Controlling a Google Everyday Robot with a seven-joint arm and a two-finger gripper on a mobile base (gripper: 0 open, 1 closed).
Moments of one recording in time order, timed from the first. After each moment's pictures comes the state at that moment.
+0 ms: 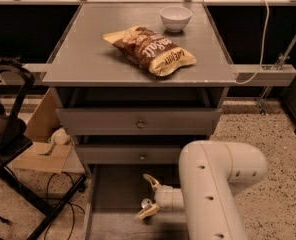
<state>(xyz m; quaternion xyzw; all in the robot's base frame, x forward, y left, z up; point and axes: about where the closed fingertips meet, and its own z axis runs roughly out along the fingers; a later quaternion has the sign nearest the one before) 0.507 0.032 0.308 -0.47 0.60 0.42 0.49</state>
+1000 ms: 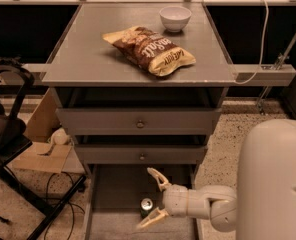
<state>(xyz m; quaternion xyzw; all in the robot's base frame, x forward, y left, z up) 0.422 0.022 0.516 -0.49 0.56 0.41 0.53</state>
